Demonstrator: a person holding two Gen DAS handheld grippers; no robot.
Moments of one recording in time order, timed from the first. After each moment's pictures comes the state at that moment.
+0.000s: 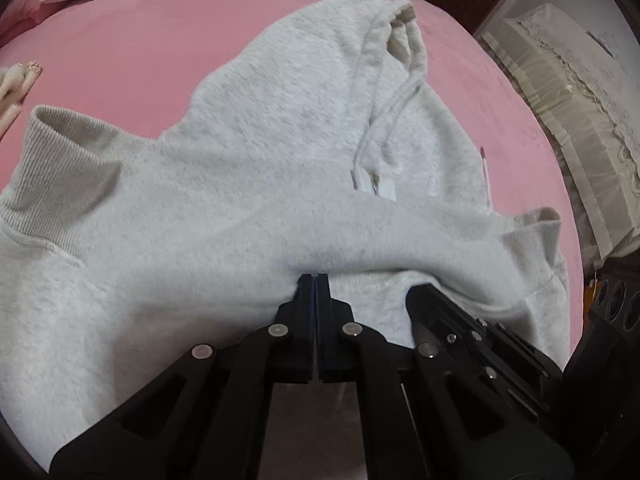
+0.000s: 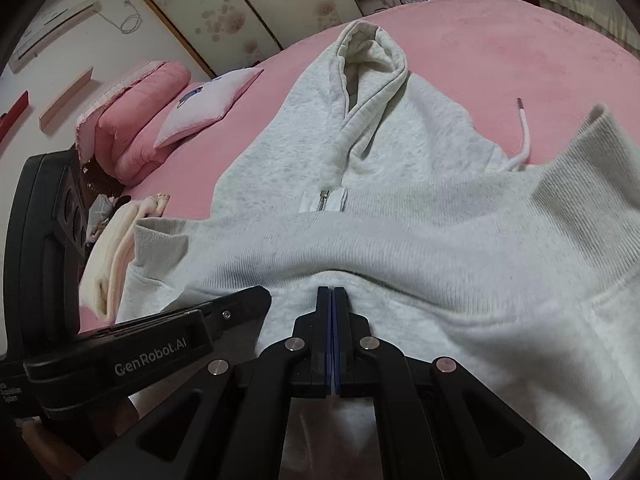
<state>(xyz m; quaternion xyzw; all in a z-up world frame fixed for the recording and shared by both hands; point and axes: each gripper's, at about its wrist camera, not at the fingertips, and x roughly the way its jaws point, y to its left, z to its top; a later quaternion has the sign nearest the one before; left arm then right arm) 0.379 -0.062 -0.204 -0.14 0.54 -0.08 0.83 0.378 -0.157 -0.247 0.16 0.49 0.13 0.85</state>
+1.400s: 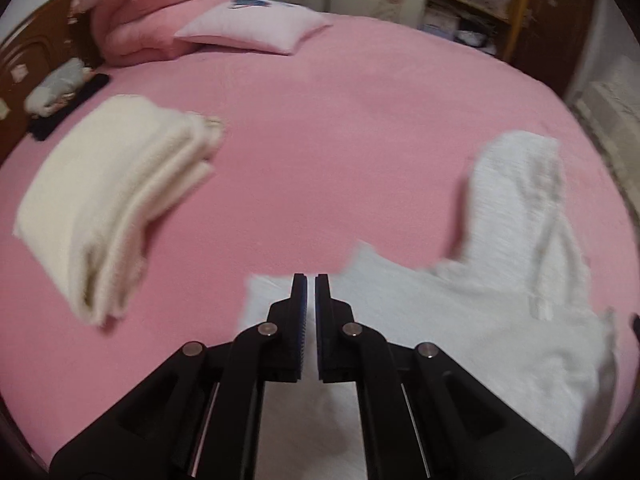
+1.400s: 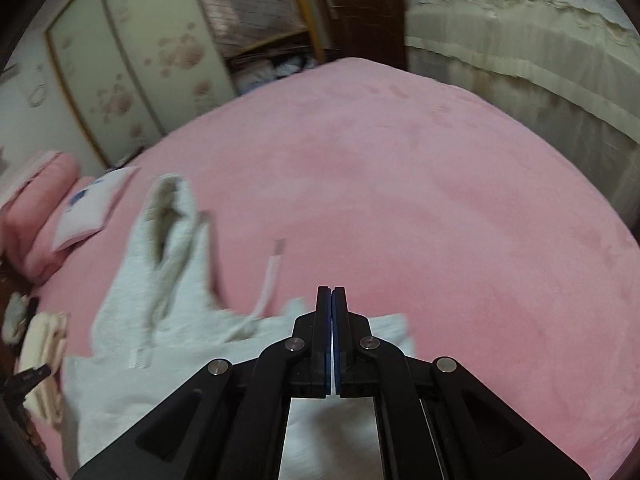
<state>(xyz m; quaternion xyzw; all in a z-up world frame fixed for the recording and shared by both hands) 0.369 0.092 -0.141 -0.10 0.47 0.11 0.87 0.415 -0.297 -0.193 0.16 0.41 -0.08 0.90</state>
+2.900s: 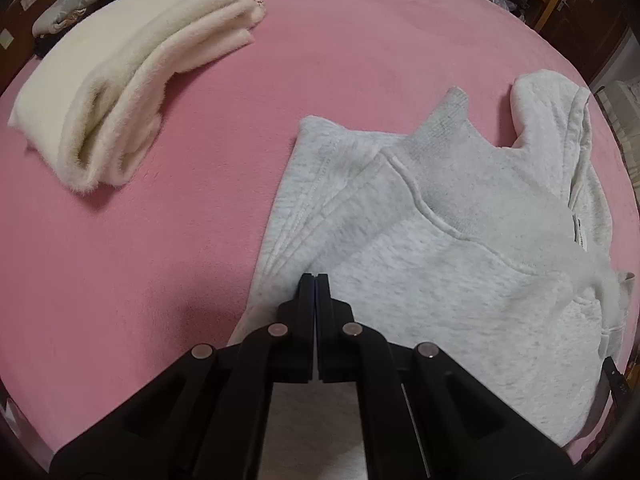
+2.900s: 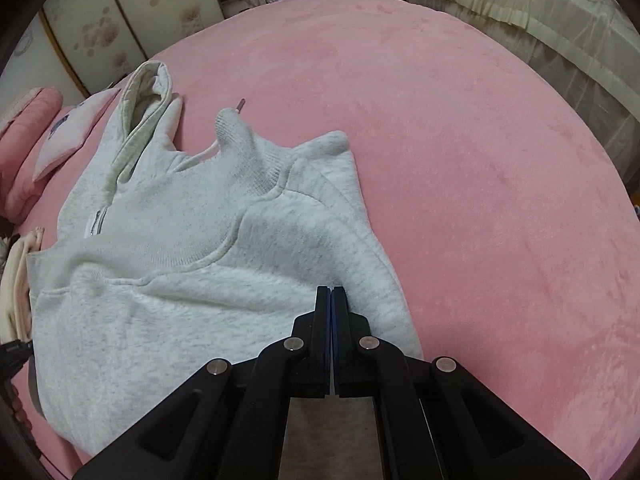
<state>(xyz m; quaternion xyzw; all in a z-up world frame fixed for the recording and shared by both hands) 0.295 0.132 -0.198 -0.15 0.56 0.14 0.80 0.357 -0.299 -0.272 0.13 0.53 -0.12 0.83</state>
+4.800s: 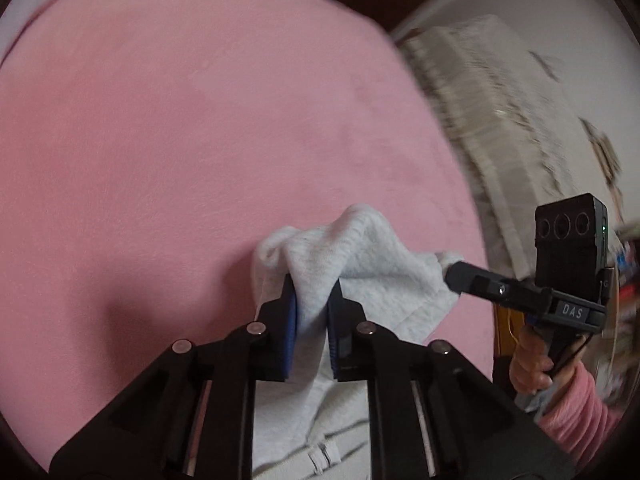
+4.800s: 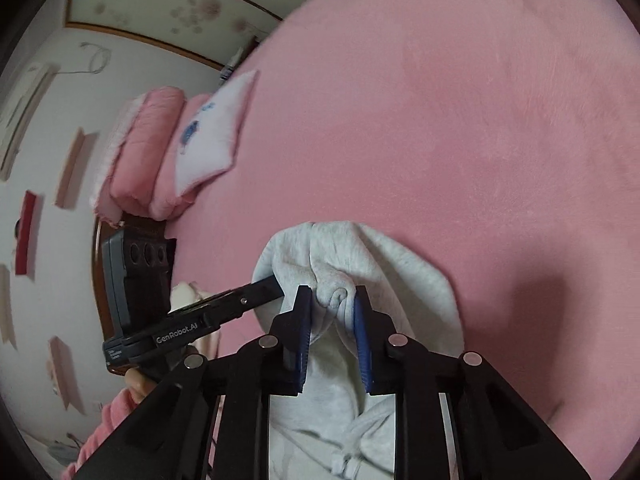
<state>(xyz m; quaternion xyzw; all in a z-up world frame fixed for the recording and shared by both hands) 0.639 -0.019 -0.108 -0.18 0.53 -0.28 0.78 0.792 -0.225 -0.155 0.28 0.55 0.22 0.75</state>
